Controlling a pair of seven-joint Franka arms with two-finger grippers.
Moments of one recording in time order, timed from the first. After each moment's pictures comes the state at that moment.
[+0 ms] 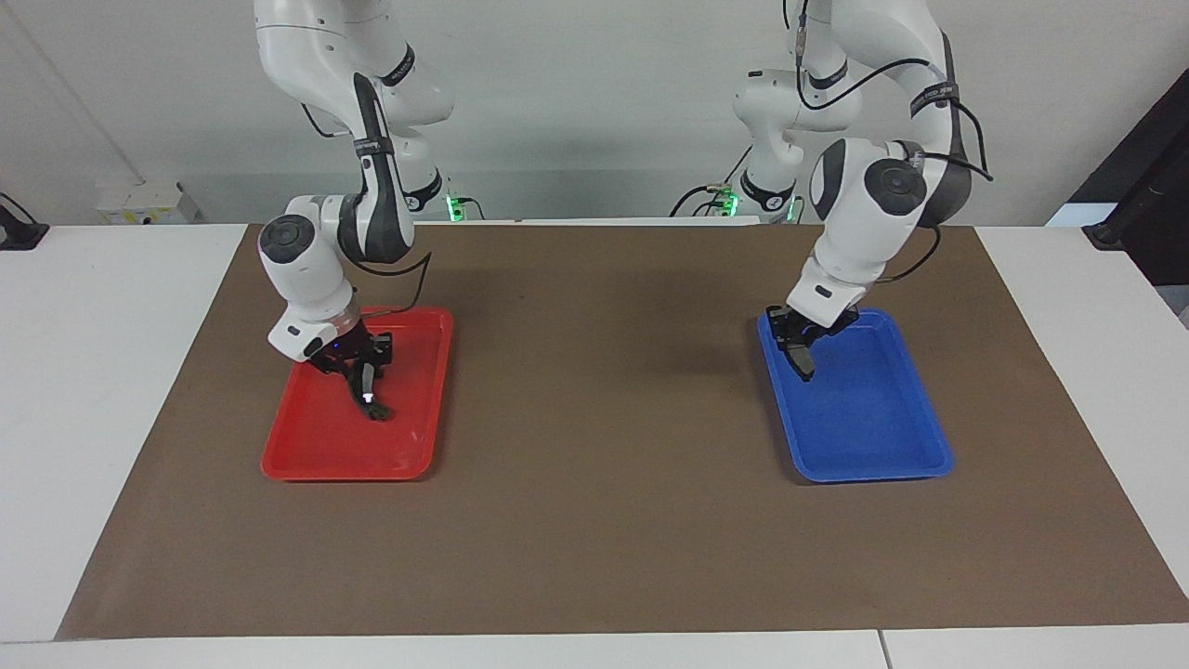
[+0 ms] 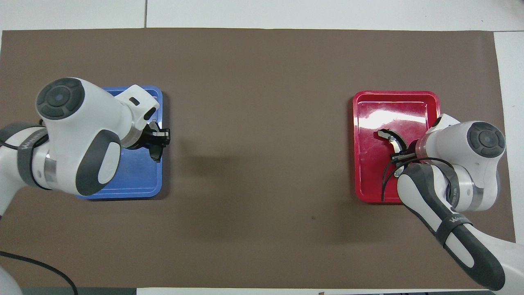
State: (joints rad) left arm -0.33 0.09 -0.01 -2.01 -0.04 2.07 -0.32; right arm 0.07 0.11 -0.10 -2.34 -0.02 2.45 -0.19
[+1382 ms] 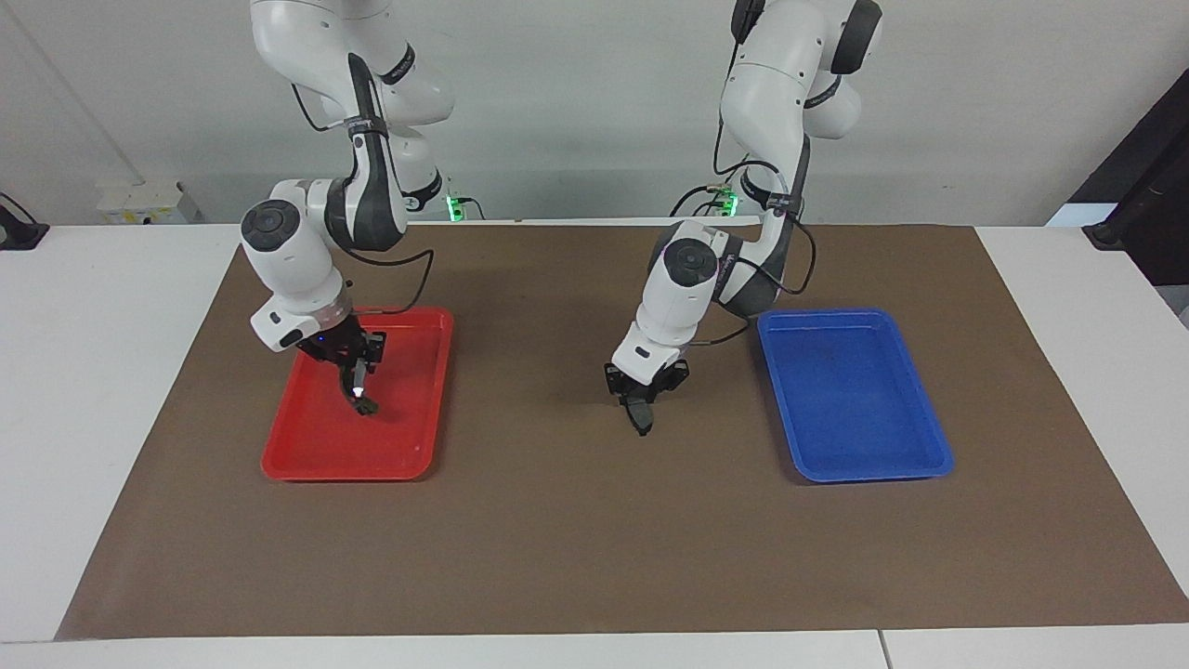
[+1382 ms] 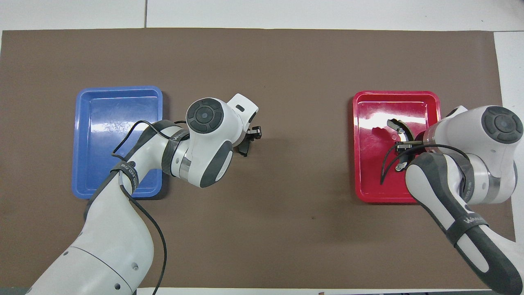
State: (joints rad) left arm -0.61 0.45 -0.01 -1.82 -0.14 2.36 -0.56; right arm 0.08 0.07 -0.10 -2.25 -0.02 2.30 0.04
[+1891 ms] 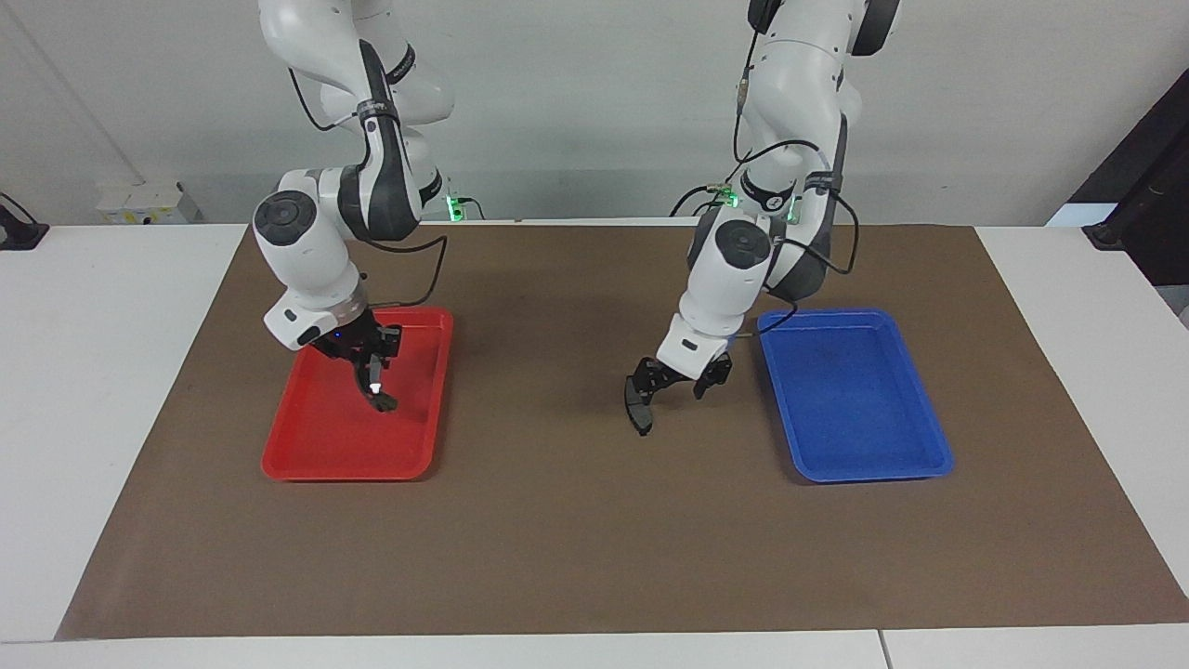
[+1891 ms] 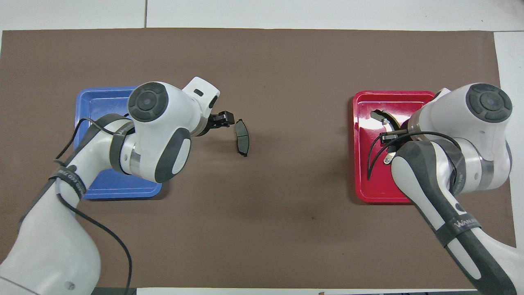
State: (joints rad) left arm -0.47 0.27 0.01 -1.90 -0.14 2.28 -0.49; right arm 0.17 0.08 -0.06 -2.08 -0.02 2.12 0.05
